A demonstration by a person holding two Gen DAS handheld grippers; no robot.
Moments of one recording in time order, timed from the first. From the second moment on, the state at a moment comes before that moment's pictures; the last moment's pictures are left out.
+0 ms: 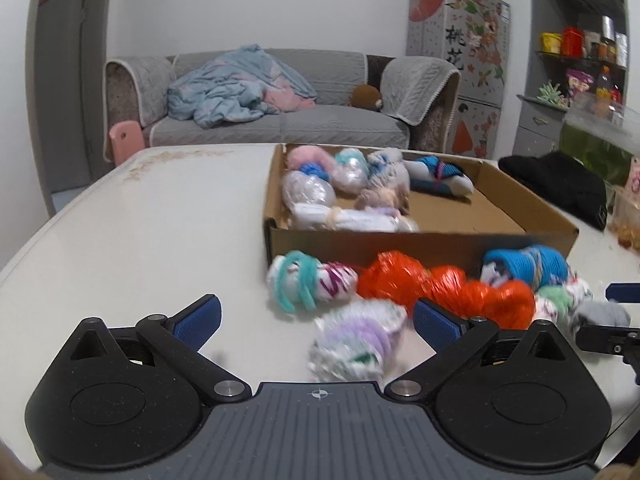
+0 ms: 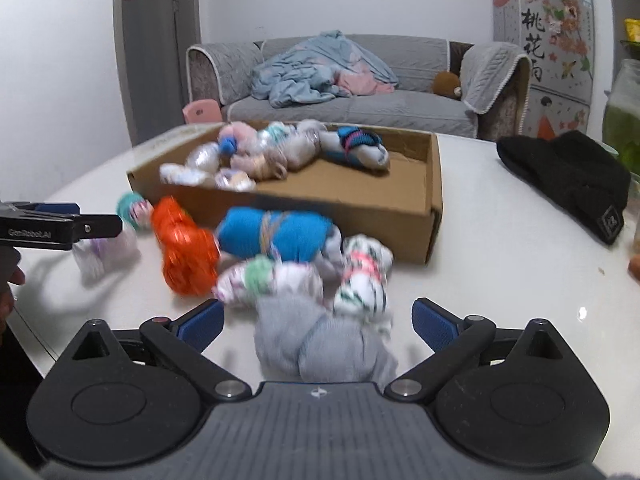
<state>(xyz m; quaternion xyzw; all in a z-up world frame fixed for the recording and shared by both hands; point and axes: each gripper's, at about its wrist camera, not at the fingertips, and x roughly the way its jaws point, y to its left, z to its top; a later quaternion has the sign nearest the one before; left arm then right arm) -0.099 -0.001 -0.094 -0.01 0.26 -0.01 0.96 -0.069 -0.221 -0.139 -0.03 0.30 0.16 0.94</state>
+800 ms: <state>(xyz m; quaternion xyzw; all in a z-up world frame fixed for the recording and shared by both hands) -0.102 -0.016 -0.107 0.02 0.29 -0.07 0.95 -0.096 -0.228 -0.145 -0.04 0.27 0.15 0.95</state>
